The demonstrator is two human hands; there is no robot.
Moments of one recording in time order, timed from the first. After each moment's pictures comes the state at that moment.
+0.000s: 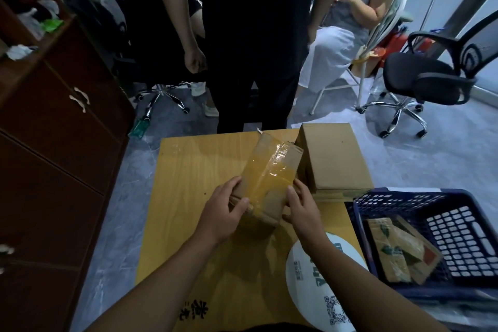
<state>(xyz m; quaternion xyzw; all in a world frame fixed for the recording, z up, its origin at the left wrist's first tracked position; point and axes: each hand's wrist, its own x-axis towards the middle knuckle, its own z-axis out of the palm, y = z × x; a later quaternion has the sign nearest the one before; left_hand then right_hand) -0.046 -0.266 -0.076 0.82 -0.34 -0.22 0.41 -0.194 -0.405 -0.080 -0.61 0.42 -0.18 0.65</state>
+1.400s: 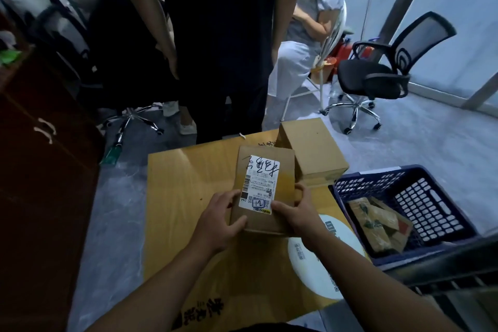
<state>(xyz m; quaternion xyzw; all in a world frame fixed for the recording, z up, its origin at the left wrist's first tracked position) -0.043 -0.223 -0.074 0.77 -0.48 -0.21 0.38 -0.211 -0.363 -0.064 -0.53 0.53 -0.14 0.64</state>
